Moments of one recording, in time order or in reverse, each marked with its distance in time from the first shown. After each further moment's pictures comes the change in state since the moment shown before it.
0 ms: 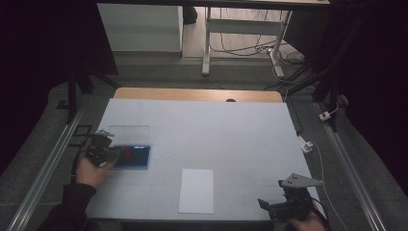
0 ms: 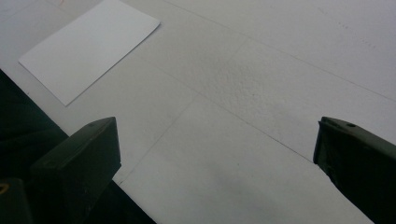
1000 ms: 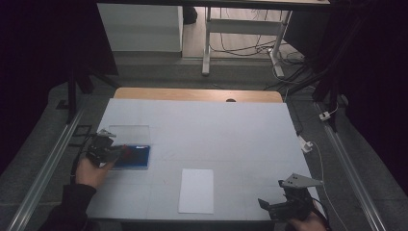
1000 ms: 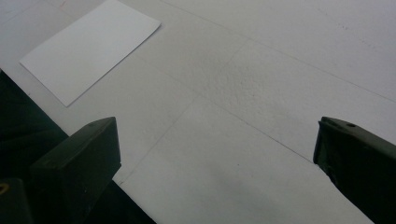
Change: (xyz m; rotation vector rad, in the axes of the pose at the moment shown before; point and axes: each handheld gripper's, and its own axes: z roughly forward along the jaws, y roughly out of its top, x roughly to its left) left arm -0.010 0.003 -0.006 -0.006 0.062 0.056; right arm -0.001 0.000 -0.001 -0.004 0.003 0.002
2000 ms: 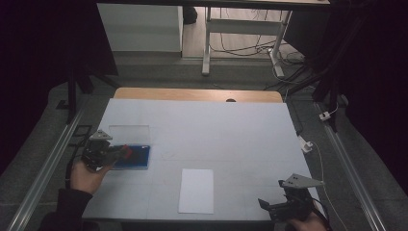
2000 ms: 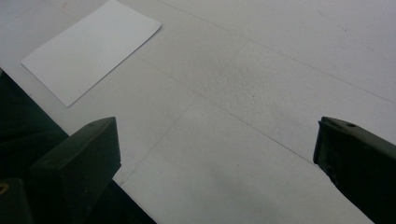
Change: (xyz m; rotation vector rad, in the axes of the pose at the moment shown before) left arm -0.021 -0.003 -0.033 -0.101 -0.074 0.065; right arm 0.000 0.000 -0.001 -0.008 0.001 -0.004
